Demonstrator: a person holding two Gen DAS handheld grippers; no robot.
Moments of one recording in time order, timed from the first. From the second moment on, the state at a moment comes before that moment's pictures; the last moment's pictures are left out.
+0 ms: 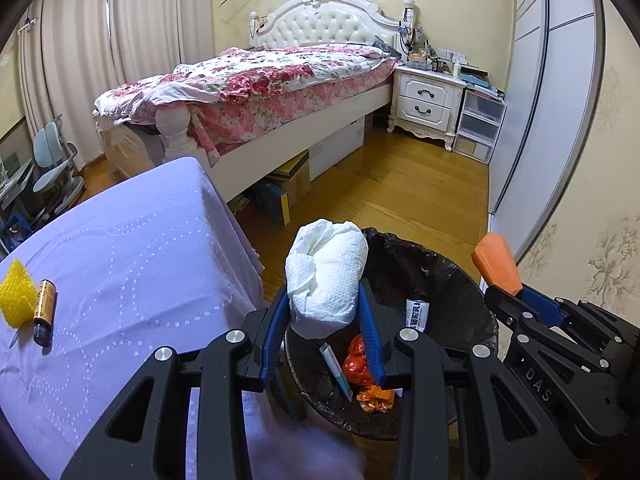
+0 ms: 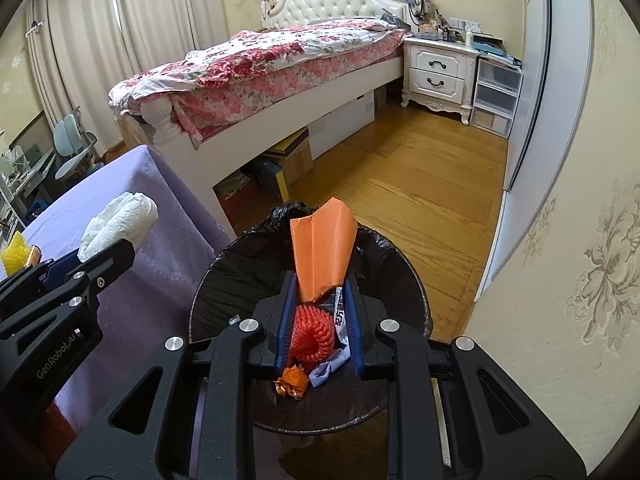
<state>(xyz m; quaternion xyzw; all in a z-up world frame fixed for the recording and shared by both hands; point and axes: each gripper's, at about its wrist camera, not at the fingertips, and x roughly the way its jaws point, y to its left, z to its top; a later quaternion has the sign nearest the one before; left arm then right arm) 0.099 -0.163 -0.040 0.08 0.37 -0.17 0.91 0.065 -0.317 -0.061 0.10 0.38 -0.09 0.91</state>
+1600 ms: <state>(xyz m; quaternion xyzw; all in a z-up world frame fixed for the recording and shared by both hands) 0.074 -0.063 -0.014 0.05 0.34 -0.06 0.94 0.060 -0.251 -0.045 0.08 0.38 -0.07 0.92</state>
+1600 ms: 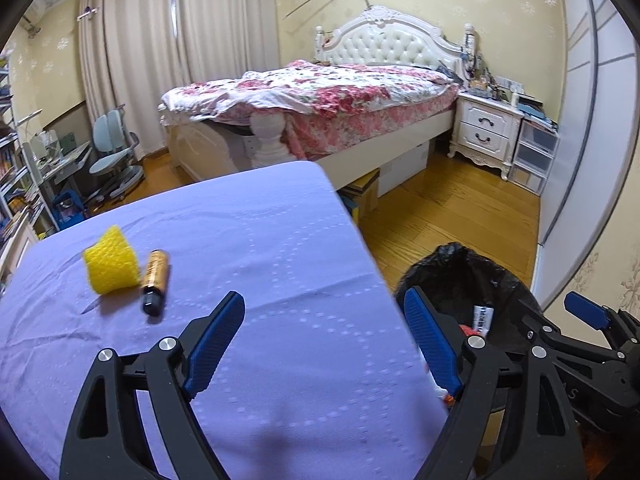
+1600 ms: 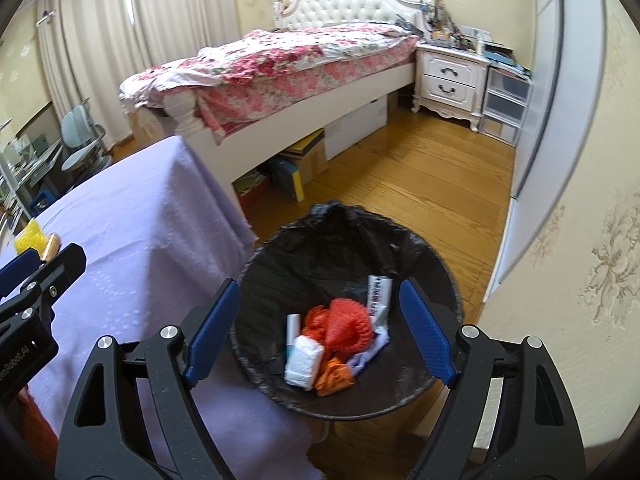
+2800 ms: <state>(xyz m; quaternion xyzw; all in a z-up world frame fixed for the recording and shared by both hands) 0.080 0.178 -0.047 -0.02 0.40 0.15 0.91 0.106 0.028 -0.049 -0.06 0.41 0.15 0.90</state>
